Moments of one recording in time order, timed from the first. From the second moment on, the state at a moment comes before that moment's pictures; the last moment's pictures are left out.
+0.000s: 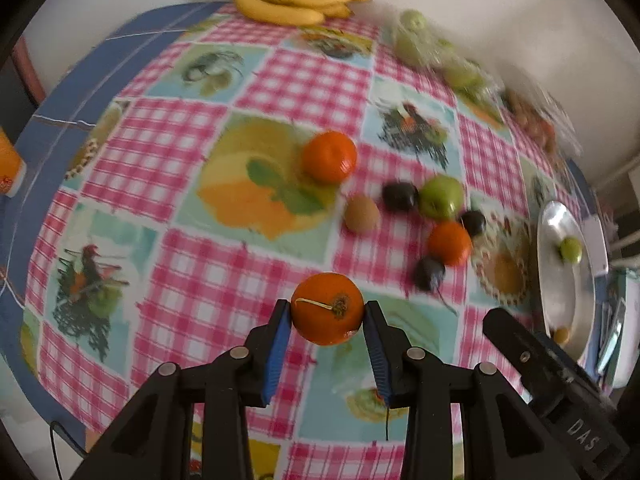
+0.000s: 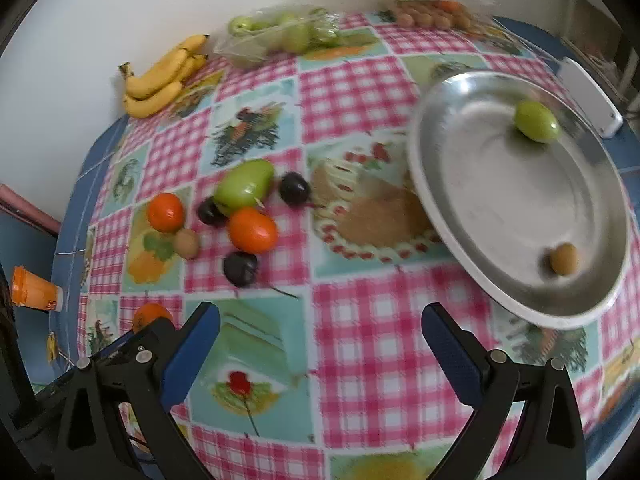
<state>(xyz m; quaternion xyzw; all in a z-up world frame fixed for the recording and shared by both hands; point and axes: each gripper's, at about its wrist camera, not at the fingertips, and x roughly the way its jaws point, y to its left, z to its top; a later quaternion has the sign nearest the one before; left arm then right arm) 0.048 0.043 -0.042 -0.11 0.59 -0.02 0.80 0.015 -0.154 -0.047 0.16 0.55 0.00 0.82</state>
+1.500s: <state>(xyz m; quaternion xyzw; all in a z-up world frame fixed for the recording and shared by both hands) 0.078 0.065 -0.040 -0.15 0.56 0.00 0.82 0.043 -0.097 -0.048 0.13 0.53 0.09 0.84</state>
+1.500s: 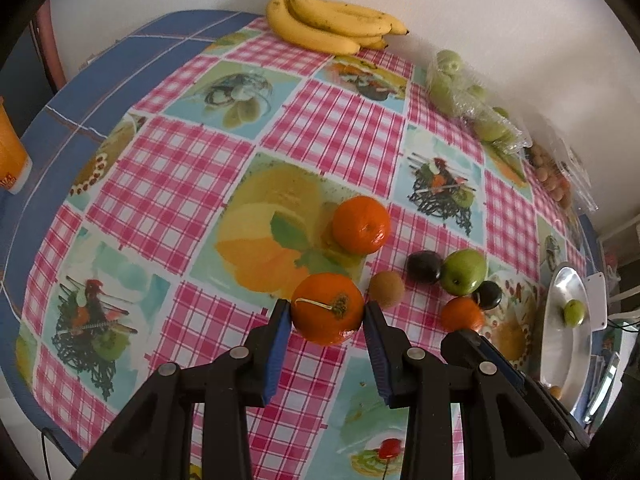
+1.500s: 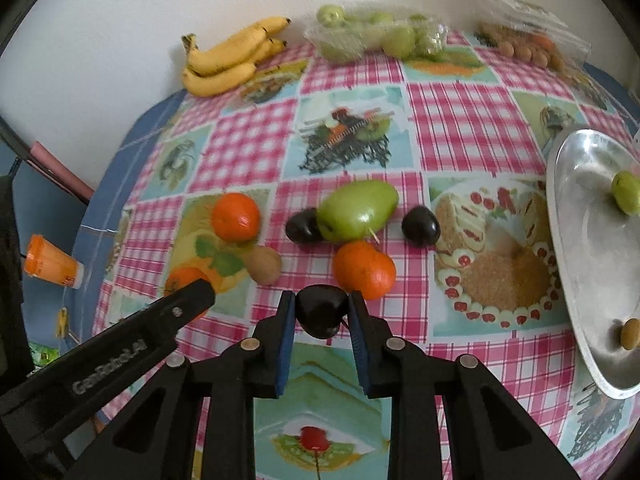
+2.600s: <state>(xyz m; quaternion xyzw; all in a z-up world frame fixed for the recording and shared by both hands) 0.061 -0.038 0.013 -0.08 0.53 -0.08 0.84 0.014 -0.226 -0.006 0.22 0.51 -0.03 0.83</state>
